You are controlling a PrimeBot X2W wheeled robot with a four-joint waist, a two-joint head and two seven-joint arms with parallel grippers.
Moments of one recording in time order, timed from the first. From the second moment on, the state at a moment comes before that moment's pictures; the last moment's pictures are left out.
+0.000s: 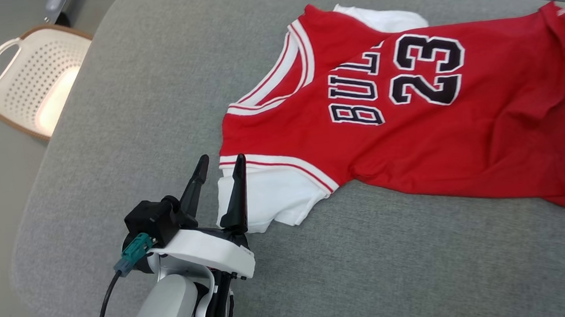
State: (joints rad) left arm -0.34 0.05 -0.41 0.35 -0.55 0.02 -0.26; right arm -1.08 -0.35 -0.18 1.12 -0.05 0.13 0.01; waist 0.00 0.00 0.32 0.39
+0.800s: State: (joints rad) left arm -0.21 0.05 -0.29 0.39 -0.46 -0.01 -0.26; right arm -0.31 -0.21 0.10 0.55 0.43 0.13 -0.26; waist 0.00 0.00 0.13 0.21
